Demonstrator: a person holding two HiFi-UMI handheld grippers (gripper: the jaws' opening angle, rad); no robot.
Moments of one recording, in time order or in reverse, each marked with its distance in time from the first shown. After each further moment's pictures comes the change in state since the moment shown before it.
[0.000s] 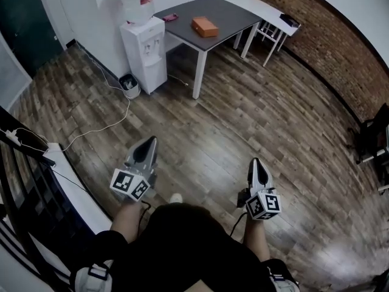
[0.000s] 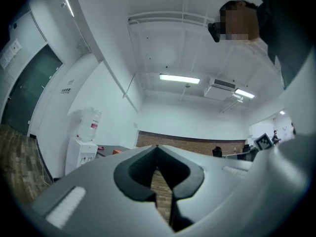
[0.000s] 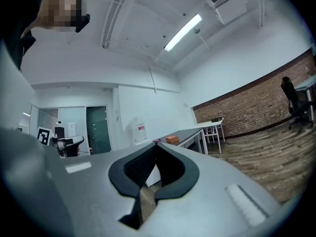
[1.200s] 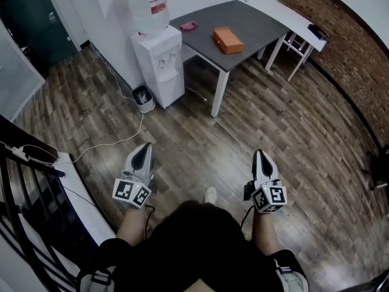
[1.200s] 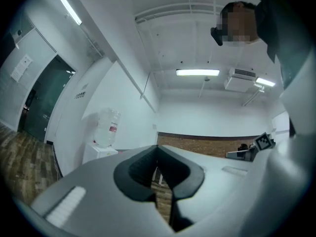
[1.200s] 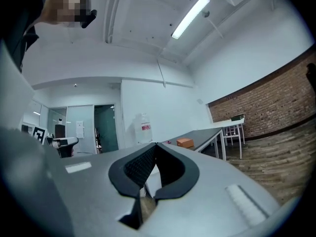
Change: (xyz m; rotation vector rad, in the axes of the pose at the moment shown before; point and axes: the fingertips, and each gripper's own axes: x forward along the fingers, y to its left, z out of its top) left arm 0.108 0.159 -0.003 0.031 -0.016 0.211; right arm 0.256 -0.011 0.011 -0.026 0.013 0.156
